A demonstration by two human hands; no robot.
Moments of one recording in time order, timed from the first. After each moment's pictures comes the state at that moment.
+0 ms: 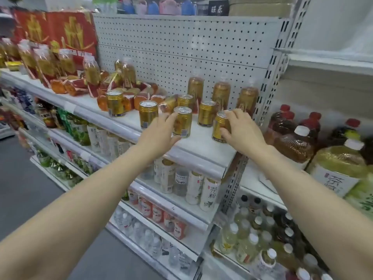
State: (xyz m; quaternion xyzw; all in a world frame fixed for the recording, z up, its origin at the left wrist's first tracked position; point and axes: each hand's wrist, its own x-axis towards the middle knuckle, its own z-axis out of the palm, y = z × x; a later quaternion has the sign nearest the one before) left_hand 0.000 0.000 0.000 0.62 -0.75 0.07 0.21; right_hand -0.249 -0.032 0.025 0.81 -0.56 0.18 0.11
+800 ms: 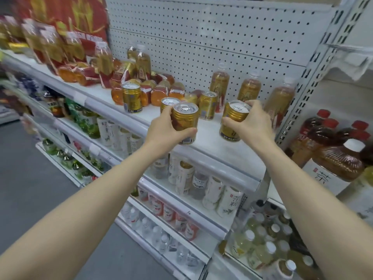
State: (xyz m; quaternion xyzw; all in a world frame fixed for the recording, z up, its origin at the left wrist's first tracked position) left_hand 0.058 -0.013 0.000 0.61 -0.62 -0.18 0.46; right_hand -0.166 -0.055 0.036 0.68 -0.61 0.40 -0.11
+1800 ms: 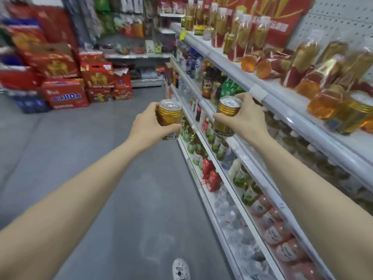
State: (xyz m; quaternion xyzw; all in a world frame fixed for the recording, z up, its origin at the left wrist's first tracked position) left_hand 0.507 0.182 -0.066 0.81 -0.36 -0.05 0.46; right_hand 0.340 -0.009 -0.030 0.87 -0.34 0.28 -0.23
